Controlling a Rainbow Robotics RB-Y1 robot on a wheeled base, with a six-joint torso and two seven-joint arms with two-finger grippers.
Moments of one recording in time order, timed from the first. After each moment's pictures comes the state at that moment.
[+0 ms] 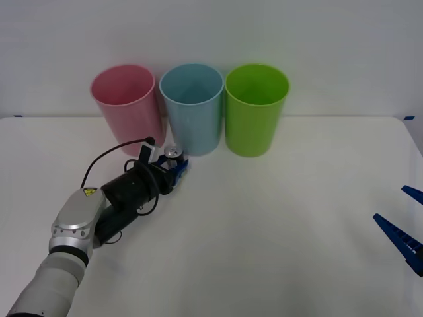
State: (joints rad) right arm 0.35 -0.40 -0.52 -1.66 0.96 -1.22 0.00; left arm -0.41 0.15 0.04 -0.97 -1.50 -0.56 -0.04
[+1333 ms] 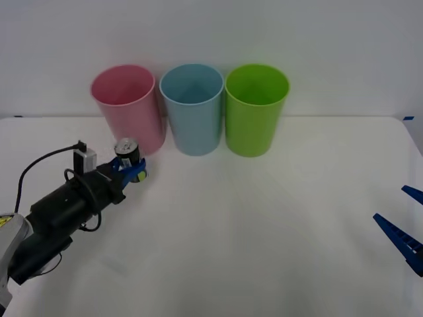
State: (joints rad) right arm 0.35 -0.40 -0.52 -1.66 0.96 -1.22 0.00; left arm -0.06 0.43 -0.01 -1.47 -1.12 -0.62 -0.01
